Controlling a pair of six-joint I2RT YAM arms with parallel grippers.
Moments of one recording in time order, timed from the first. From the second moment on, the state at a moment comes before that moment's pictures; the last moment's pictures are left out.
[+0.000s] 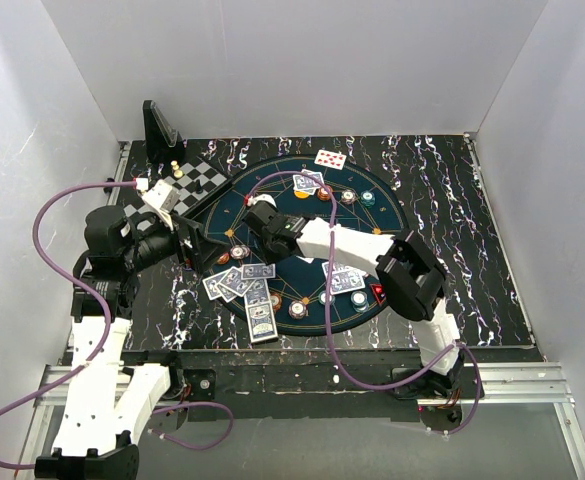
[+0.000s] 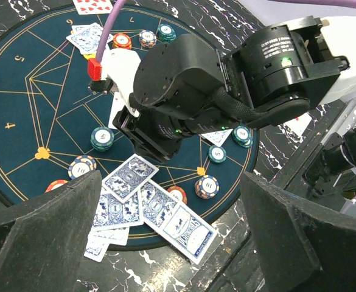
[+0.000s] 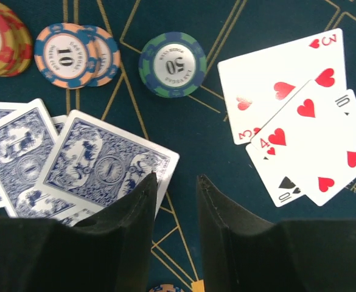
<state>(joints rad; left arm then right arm) -0.02 0.77 1.00 -0.58 0.79 -0.03 1.00 2.06 1.62 -0.59 0.27 0.39</state>
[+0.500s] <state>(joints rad) -0.02 0.76 1.00 -0.58 0.80 -0.02 1.10 2.03 1.56 -0.46 0.05 0.29</state>
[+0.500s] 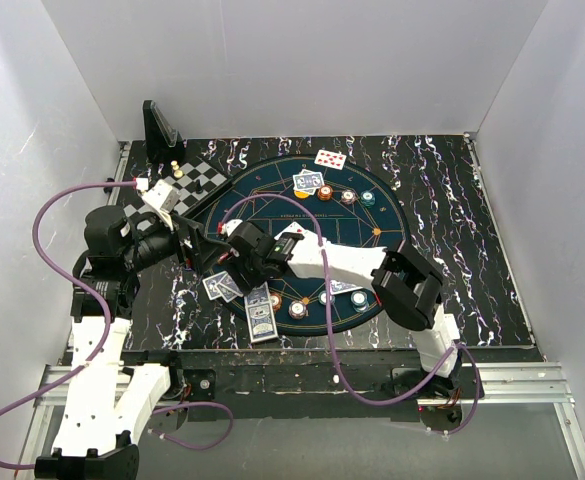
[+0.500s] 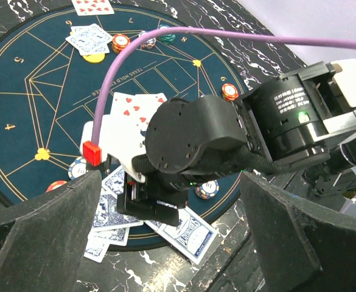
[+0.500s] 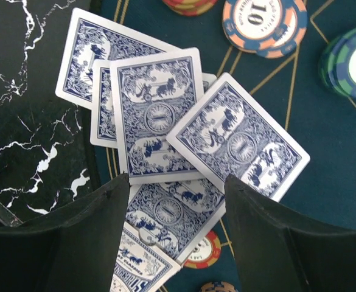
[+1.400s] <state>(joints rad) -0.02 0.76 1.01 -0.58 0.80 -0.03 1.01 2.06 1.47 -0.39 0.24 0.26</state>
